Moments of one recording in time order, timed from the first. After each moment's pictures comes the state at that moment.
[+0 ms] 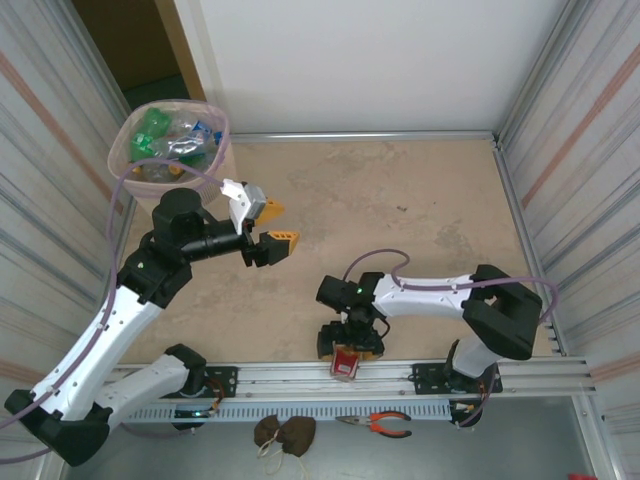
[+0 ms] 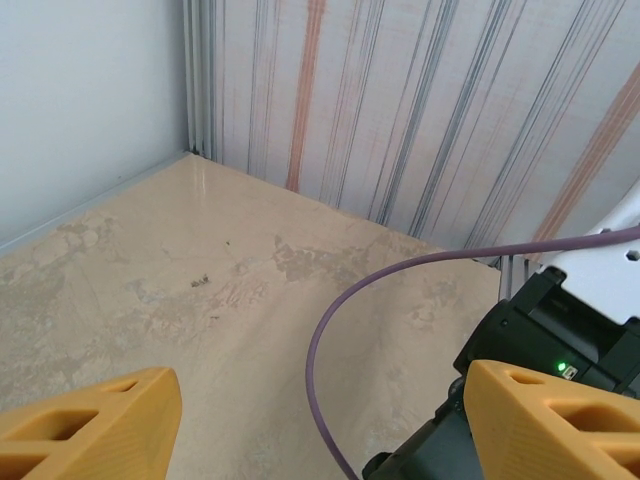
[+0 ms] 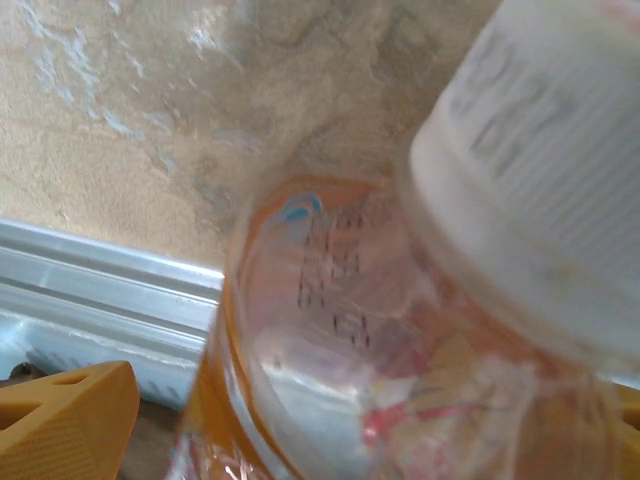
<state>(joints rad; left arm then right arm) -0.54 0.91 1.05 -0.37 0.61 0.00 1.13 1.58 0.87 -0.80 -0.41 1.04</state>
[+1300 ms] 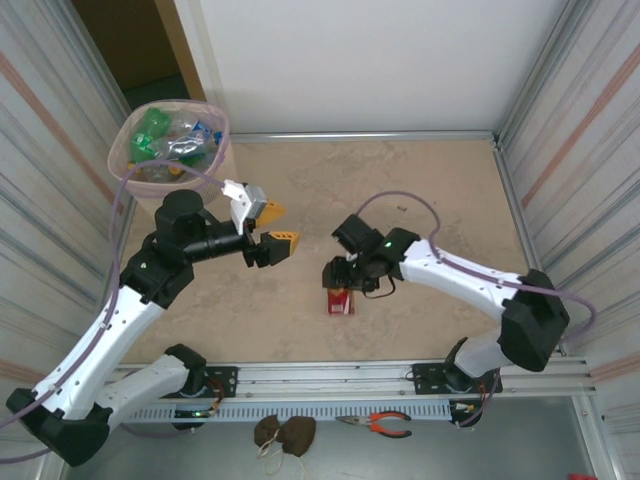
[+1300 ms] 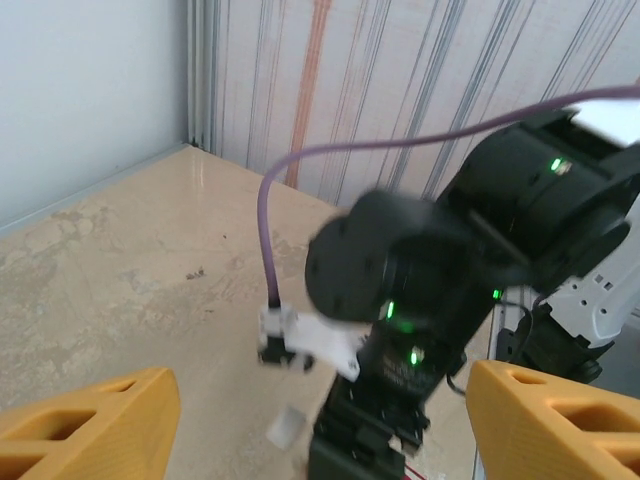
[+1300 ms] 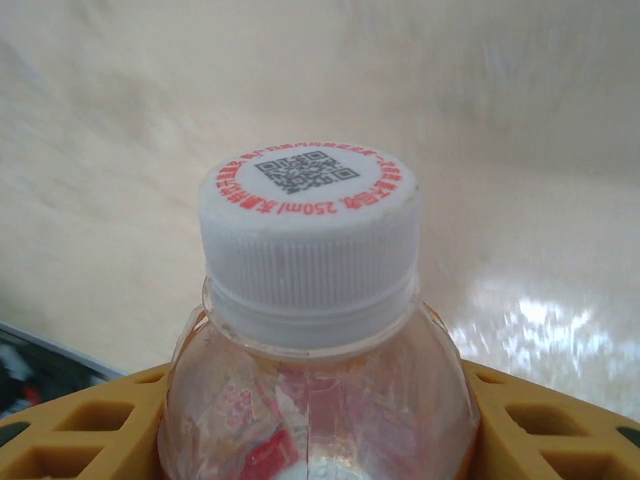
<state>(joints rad) -0.54 0.91 1.03 -0.34 0.62 -0.04 0.85 1.42 1.09 -0.76 -0.14 0.84</state>
